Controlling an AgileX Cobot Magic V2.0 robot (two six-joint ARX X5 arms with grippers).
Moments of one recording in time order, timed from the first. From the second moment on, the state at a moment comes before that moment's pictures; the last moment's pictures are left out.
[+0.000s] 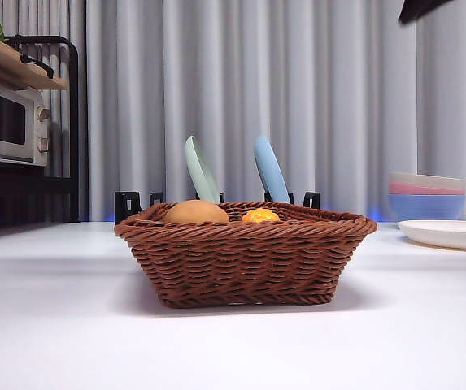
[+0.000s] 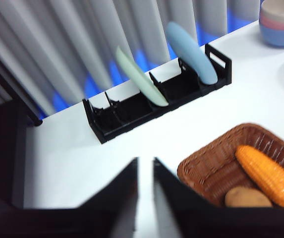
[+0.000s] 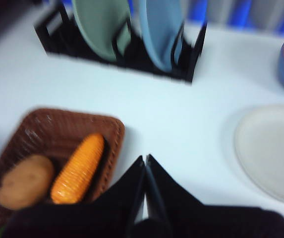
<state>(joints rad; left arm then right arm) -0.56 1.08 1.26 -0.57 -0.34 0.12 0.31 1.12 1.19 -0.57 -0.05 -0.01</state>
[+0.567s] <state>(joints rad) -0.56 0.50 0.65 -0.37 -0.26 0.07 0.31 0.70 0.75 -0.37 0.03 0.02</state>
